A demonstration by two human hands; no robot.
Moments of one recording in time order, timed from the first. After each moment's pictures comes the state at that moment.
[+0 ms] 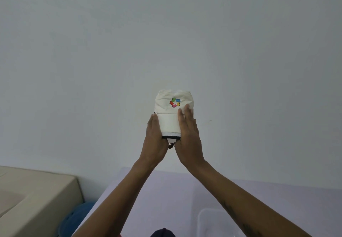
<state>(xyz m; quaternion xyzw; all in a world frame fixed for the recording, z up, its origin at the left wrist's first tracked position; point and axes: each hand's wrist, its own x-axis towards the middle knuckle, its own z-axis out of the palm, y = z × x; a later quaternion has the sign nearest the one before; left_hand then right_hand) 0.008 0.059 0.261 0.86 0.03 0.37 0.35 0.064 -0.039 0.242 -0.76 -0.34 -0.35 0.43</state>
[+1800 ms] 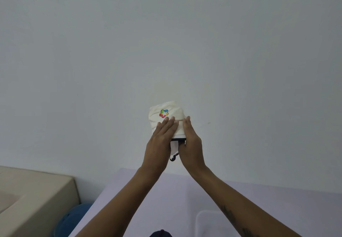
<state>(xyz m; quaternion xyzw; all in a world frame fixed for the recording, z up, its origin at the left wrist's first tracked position) 0.008 0.058 0.242 0.87 -0.08 0.46 0.18 0.069 -0.044 0.223 -0.72 -0.31 -0.29 0.55</state>
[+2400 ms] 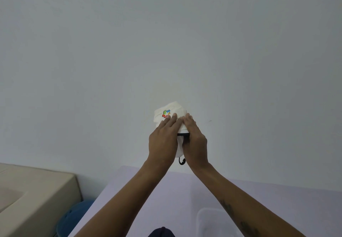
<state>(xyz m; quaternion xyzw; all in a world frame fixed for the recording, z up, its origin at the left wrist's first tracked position) -0.002 0.034 0.272 0.92 0.02 0.39 0.09 0.079 -0.045 0.221 -0.71 -0.31 -0.39 0.50</state>
